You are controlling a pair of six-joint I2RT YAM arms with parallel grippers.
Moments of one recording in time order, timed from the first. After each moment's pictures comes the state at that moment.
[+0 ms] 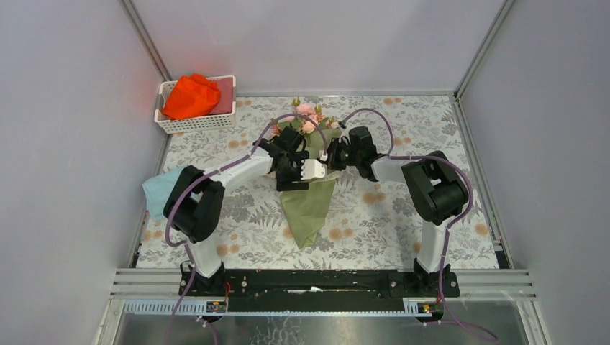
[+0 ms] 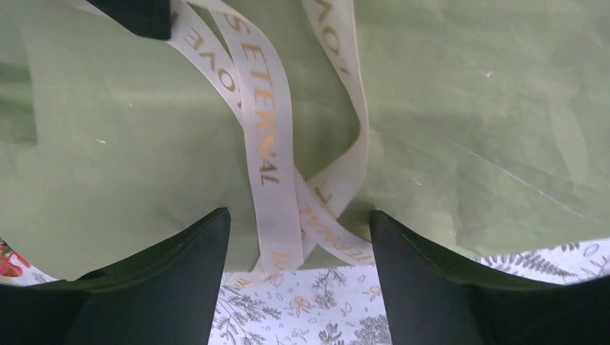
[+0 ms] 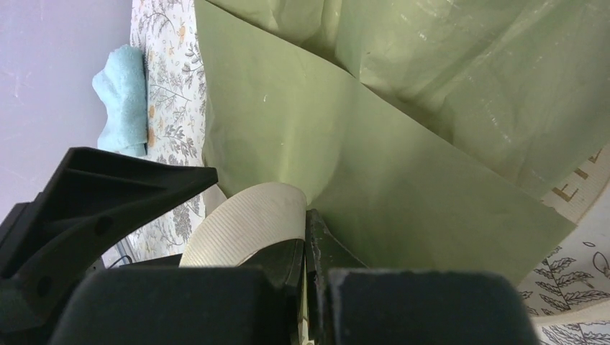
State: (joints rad) left arm -0.57 1.78 1.26 -0.66 0.21 0.99; right arm 0.46 1.94 1.02 0.37 -0.48 0.67
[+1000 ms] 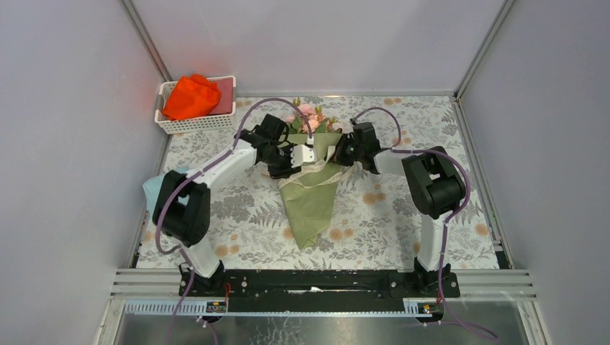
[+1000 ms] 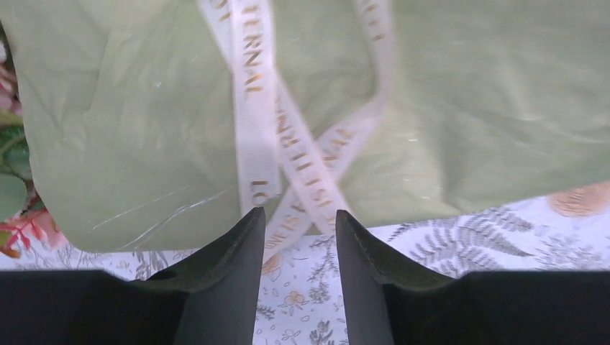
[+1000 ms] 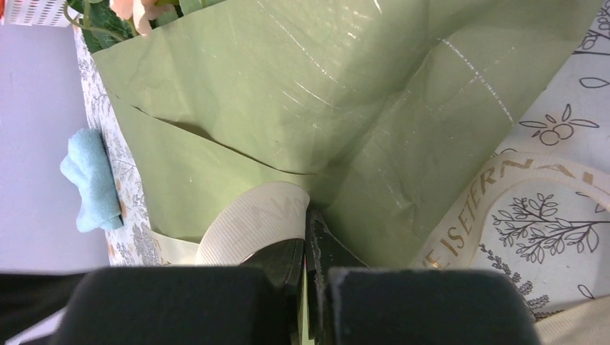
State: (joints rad) left arm -0.44 1.76 1.32 -0.68 0.40 0.97; right arm 0.40 2.01 1.12 0.24 -0.35 0.76
